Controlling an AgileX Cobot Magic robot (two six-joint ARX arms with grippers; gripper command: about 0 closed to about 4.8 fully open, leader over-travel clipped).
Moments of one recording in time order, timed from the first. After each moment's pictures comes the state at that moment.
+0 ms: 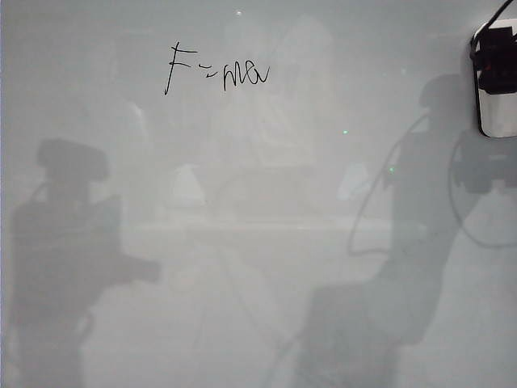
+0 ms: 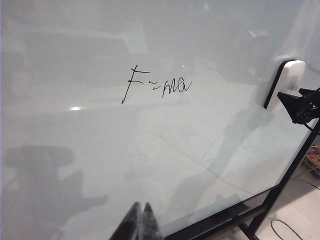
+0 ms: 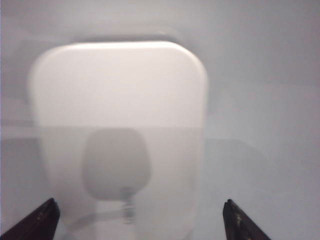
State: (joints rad) left arm 0.00 0.13 0.66 -0.58 0.56 -0.10; right arm 0.09 1.07 0.42 0.65 0.21 -0.08
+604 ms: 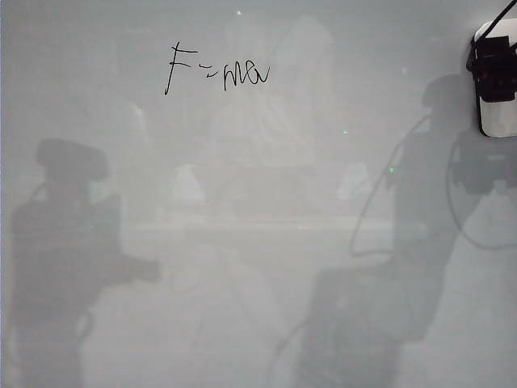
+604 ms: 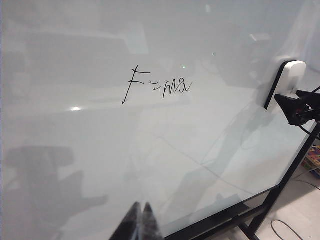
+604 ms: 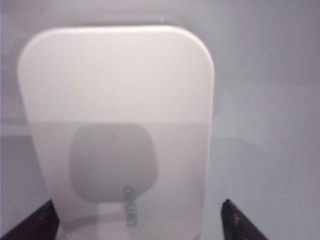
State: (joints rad) left arm 0.00 0.13 0.66 -0.58 0.56 -0.10; right arm 0.09 1.12 0.43 0.70 0.20 -0.09
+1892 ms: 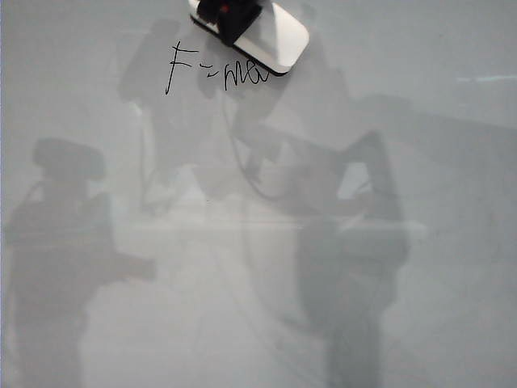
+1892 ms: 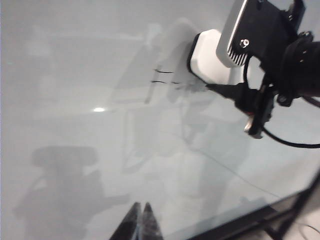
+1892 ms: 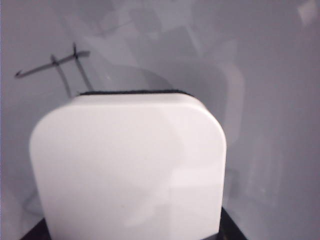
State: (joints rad) left arm 0.00 0.13 0.66 -0.59 0.48 -0.06; right arm 0.92 1.59 1.38 -0.10 0.74 -0.79
